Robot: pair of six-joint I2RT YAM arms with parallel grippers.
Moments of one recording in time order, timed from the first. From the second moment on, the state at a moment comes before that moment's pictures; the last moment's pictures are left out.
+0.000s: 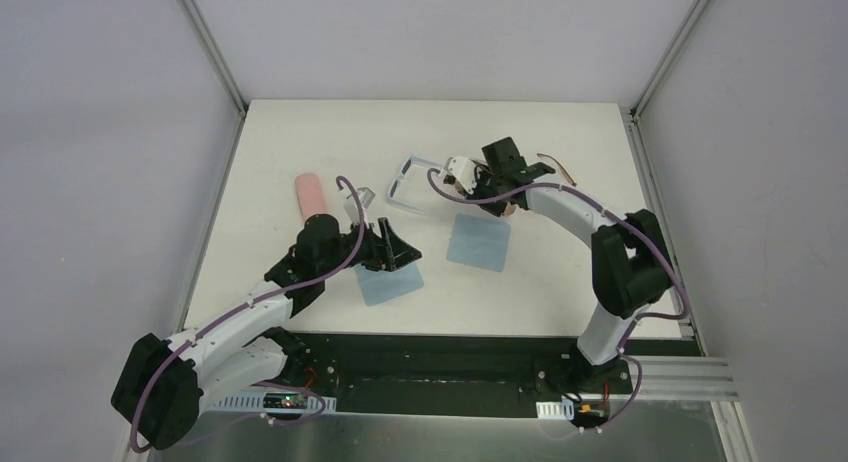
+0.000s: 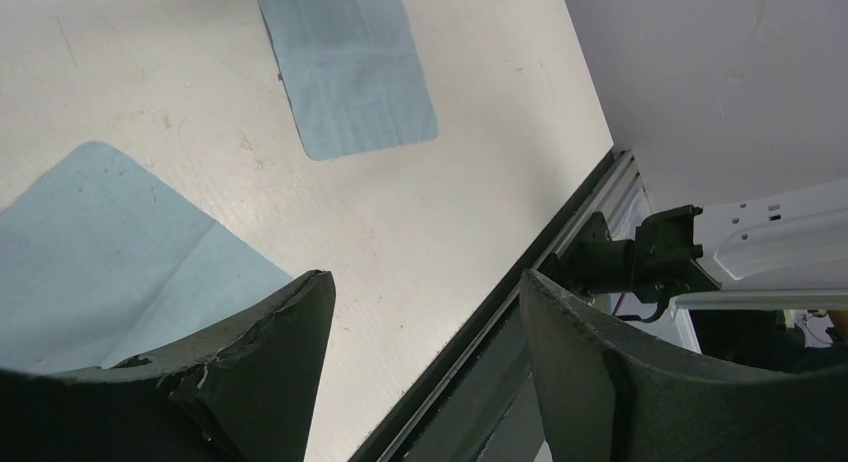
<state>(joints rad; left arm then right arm) -0.59 0.93 0.43 0.19 0.42 -0.76 0.50 1.72 1.26 -0.54 -0.19 -0.71</state>
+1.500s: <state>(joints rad) -0.59 0.82 0.39 0.12 0.38 -0.75 0.59 1.89 1.17 -0.34 0.13 -0.97</state>
